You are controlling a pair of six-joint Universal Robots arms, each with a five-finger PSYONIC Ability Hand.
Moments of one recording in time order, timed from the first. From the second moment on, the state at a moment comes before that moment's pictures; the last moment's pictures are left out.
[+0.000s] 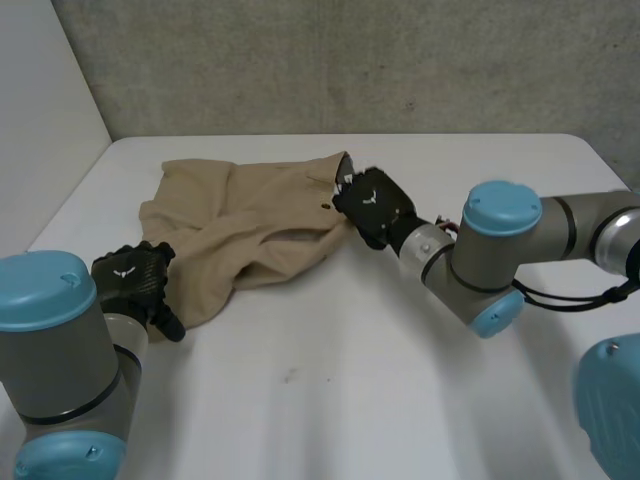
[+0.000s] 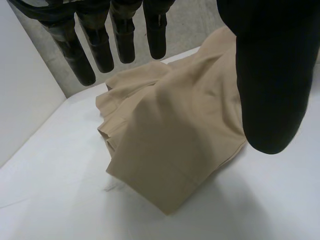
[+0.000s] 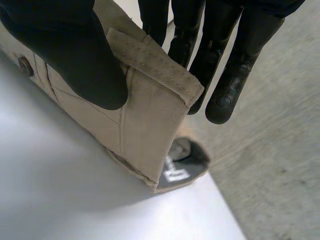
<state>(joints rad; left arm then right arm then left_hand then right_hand) 4.28 -1.86 -1.87 3.43 -1.91 3.18 2.06 -0.61 0.96 -0.31 1.14 2.52 0.29 0.28 0.28 0.28 0.10 0.98 1.18 1.17 1.19 0.96</state>
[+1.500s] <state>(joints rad) 4.26 -1.48 -1.95 3.25 -1.73 3.32 2.13 -1.24 1.42 0.12 1.60 2.46 1.11 1.18 1.18 1.18 0.98 0.98 1.18 1.17 1.19 0.96</state>
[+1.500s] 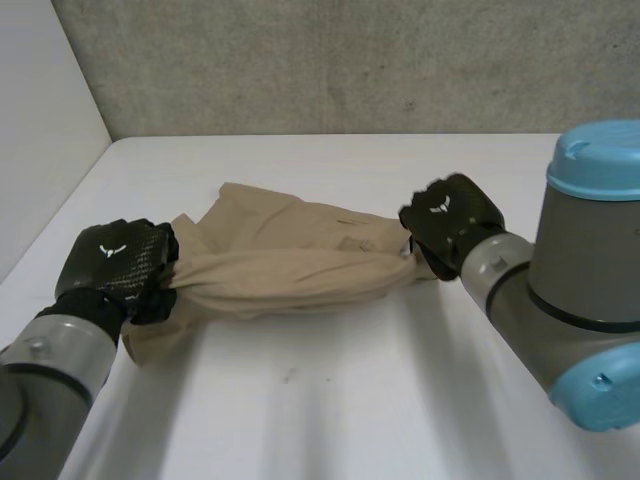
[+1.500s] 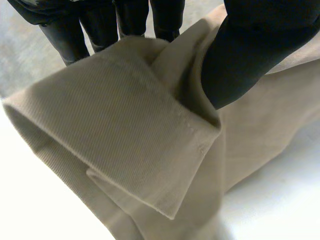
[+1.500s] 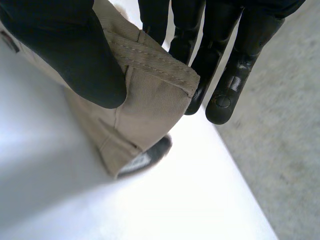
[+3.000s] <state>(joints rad) 4.24 -1.93 -1.22 3.82 -1.59 3.49 2.00 -1.11 1.10 -0.46 1.52 2.56 1.12 1.20 1.19 1.20 0.98 0.98 1.18 1.19 1.19 0.97</state>
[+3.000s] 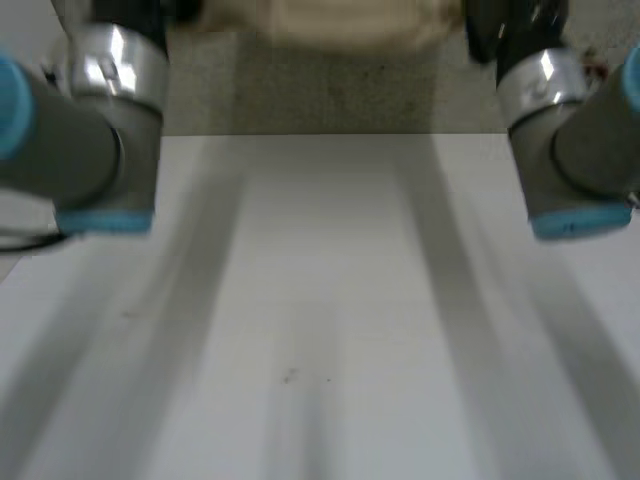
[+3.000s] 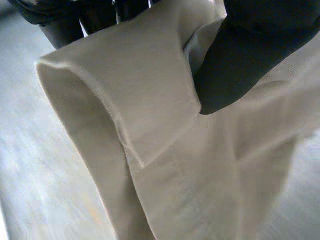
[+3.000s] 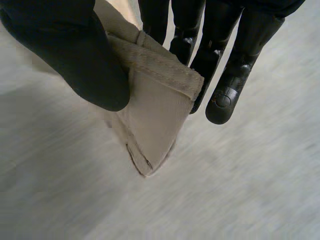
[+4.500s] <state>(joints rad) 4.23 -1.77 -1.98 3.52 -1.60 3.41 1.82 -0.95 1.36 0.19 1.24 2.69 0.51 0.49 0.49 0.48 0.29 0.55 0.64 0.65 0.64 0.44</state>
